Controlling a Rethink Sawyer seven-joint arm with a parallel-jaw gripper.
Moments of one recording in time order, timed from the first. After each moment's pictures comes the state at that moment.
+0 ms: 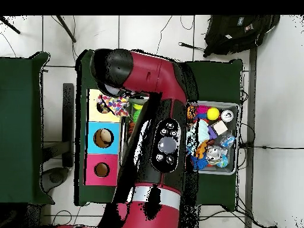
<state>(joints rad) 0.03 -0.40 -0.26 0.98 0.27 1.04 2.16</state>
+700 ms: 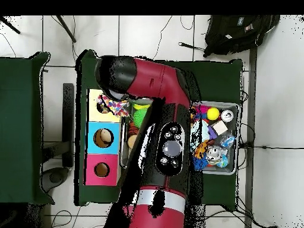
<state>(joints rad) 0.01 -0.43 -0.23 1.05 0.23 0.98 2.16</state>
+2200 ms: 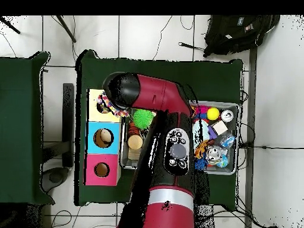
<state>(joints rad) -0.03 -0.47 -0.13 1.21 0.16 0.77 2.16</state>
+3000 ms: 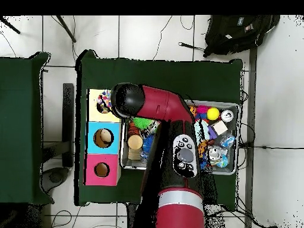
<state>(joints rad) -0.09 -0.51 -0.05 1.34 0.15 0.72 2.16</state>
